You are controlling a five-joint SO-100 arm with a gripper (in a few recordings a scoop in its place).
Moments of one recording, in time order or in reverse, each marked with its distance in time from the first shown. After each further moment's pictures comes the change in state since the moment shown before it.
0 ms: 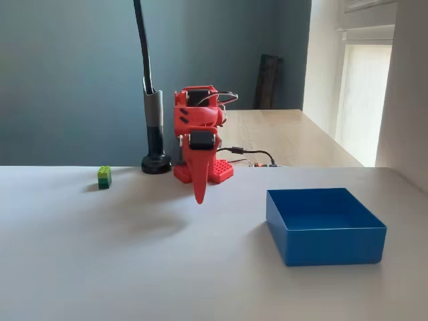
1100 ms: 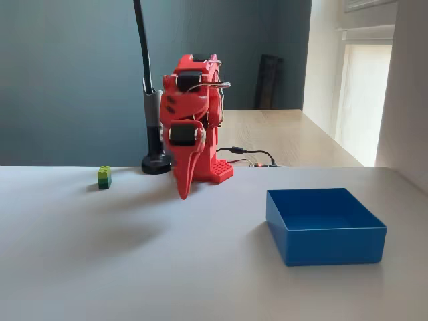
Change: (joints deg) arm 10.0 -42.5 -27.0 -3.4 7.6
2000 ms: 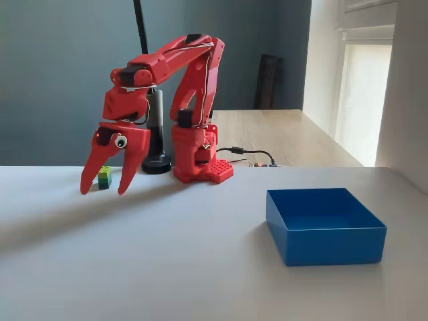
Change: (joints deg) arm 36.2 -24.1 -17.2 6.8 1.5
